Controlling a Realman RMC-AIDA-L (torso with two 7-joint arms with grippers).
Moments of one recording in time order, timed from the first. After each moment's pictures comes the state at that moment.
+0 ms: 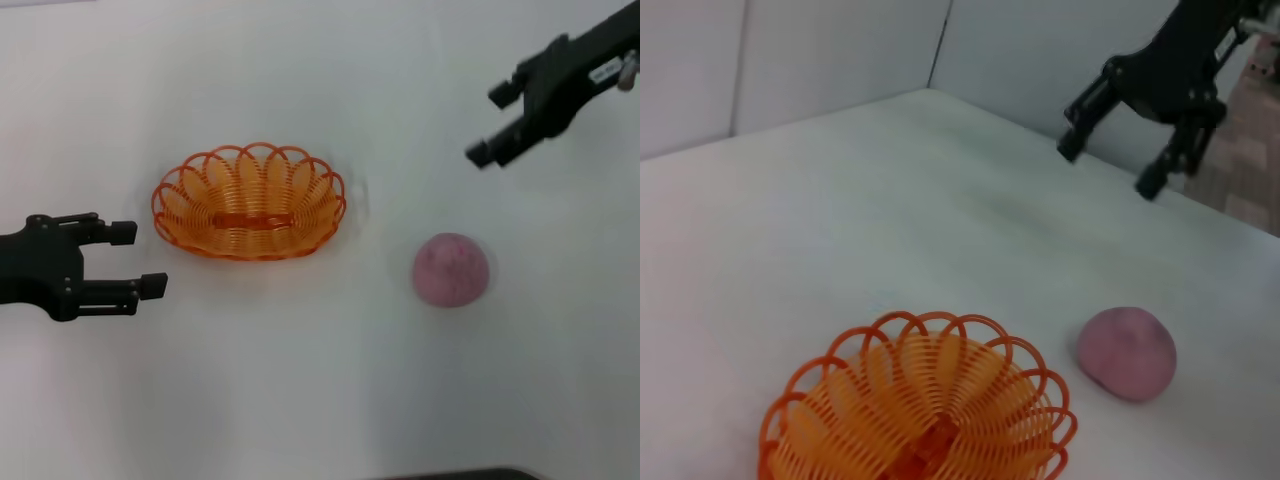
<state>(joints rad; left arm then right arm) -0.37 -2.16 0.62 1.07 2.25 1.82 -1.56 0.77 2.08 -0.82 -1.24 -2.65 -1.84 2.03</state>
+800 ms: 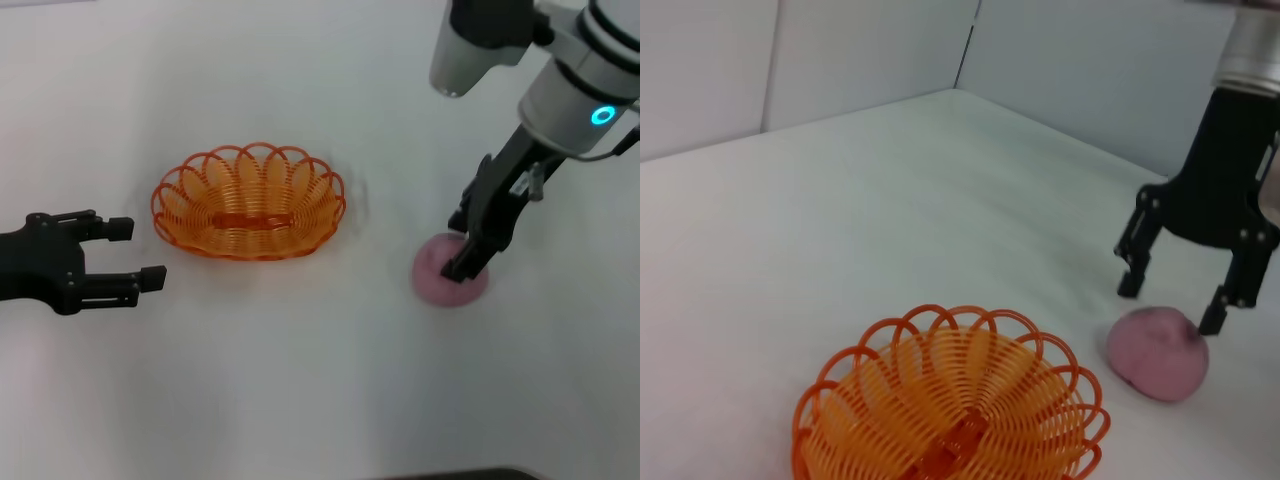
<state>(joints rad) -0.38 -2.15 0.61 1.02 2.25 1.77 -1.54 0.84 2.09 -1.22 -0.96 -2.66 -1.72 2.12</state>
